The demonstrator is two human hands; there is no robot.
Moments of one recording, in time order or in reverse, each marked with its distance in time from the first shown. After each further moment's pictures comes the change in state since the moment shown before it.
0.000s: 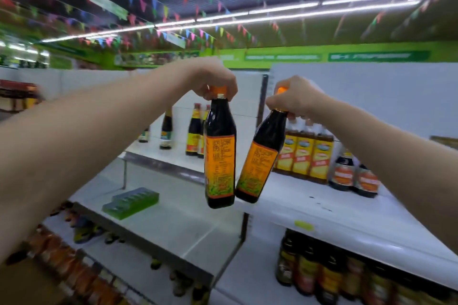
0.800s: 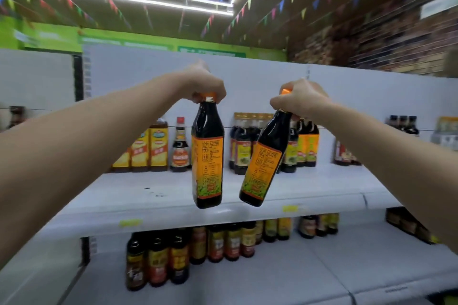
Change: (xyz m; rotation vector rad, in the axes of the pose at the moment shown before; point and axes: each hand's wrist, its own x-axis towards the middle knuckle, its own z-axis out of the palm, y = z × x) left_hand 0.005 0.250 0.187 -0.200 -0.236 0.509; right_hand -0.154 0.207 -0.186 -0.381 0.355 0.552
